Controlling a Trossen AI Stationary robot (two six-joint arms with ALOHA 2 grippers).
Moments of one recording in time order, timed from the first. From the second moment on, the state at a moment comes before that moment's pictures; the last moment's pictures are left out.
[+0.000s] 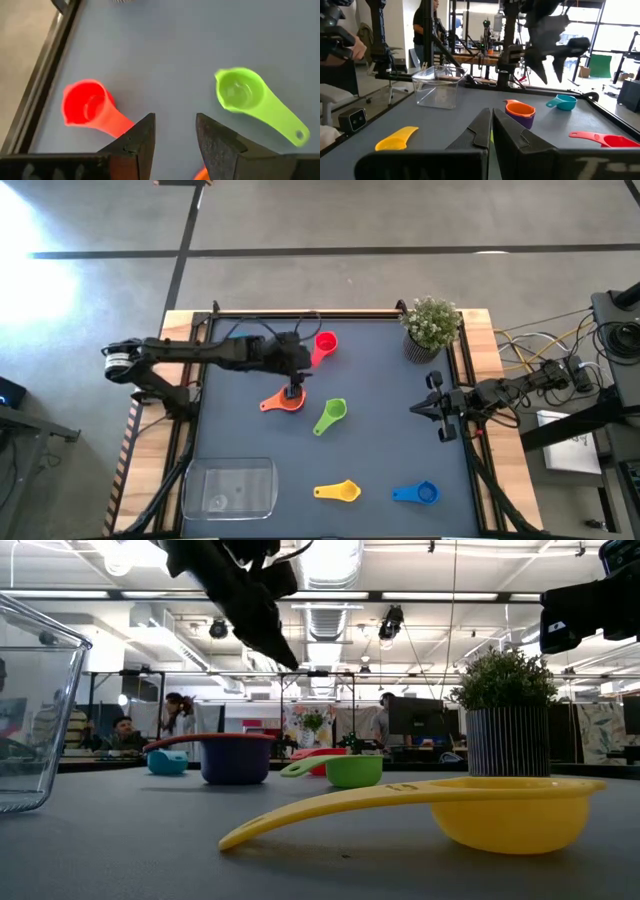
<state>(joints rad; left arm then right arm) 0.18 1.49 1.09 -0.37 -0.06 0.19 0.34 0.02 0.01 0.04 0.18 -0.08</state>
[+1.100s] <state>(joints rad) 0.36 1.96 1.38 -0.32 -0.17 0.09 0.34 0.02 0.01 0.04 0.18 -0.08</state>
